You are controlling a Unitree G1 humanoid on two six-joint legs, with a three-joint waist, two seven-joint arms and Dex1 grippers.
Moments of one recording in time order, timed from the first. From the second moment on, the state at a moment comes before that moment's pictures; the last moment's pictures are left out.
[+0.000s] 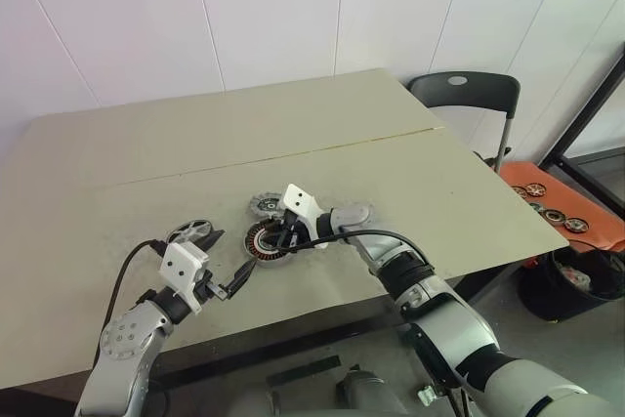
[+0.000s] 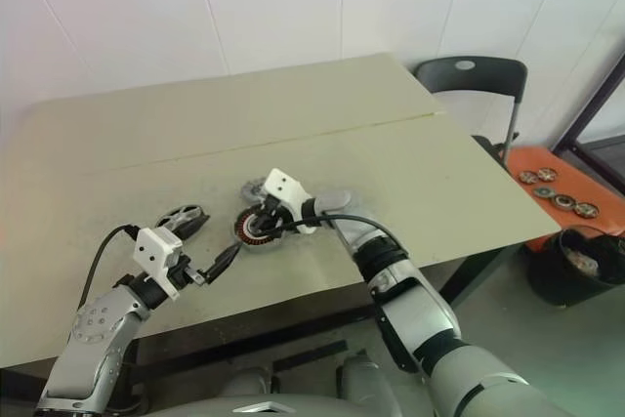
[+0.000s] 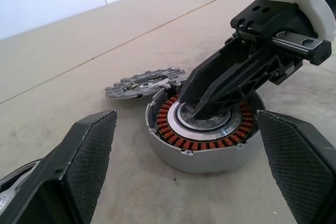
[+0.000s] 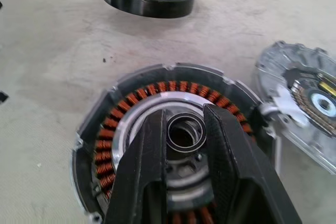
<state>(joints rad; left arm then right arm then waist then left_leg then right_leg) 0.23 0.41 0.07 -0.24 -0.27 -0.01 -0.61 -0.77 -0.05 0.34 0.69 -0.02 0.26 0.96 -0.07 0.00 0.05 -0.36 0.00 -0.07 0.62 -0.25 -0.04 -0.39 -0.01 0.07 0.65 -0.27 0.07</state>
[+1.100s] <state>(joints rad) 0.23 0.41 0.06 -0.24 -0.27 -0.01 -0.61 -0.76 -0.03 0.31 0.67 -0.01 0.30 0.96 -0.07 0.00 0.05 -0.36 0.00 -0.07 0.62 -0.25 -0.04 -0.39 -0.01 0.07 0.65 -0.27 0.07</state>
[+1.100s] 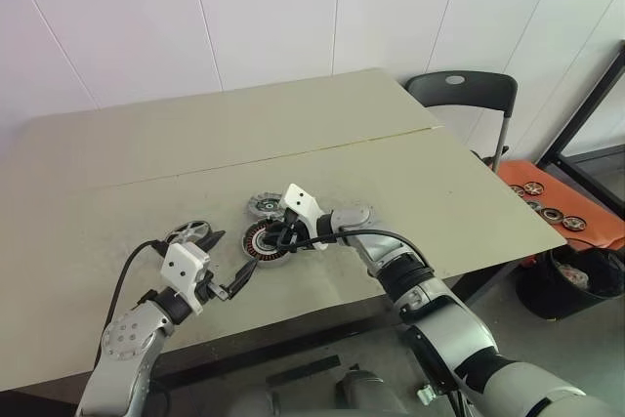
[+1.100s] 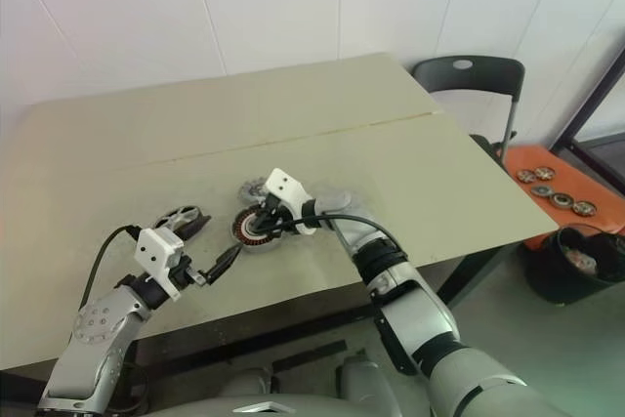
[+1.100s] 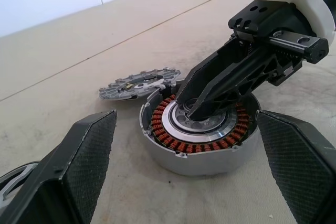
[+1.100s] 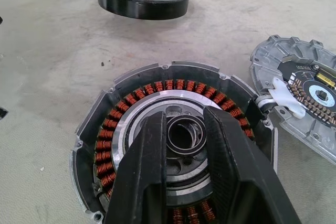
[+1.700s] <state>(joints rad) 0.23 0.41 0.06 -0.24 -0.26 -0.01 -0.61 -0.74 -0.02 0.33 0.66 -0.02 0.30 0.97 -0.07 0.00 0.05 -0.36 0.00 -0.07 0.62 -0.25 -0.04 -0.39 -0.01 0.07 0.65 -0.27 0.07</state>
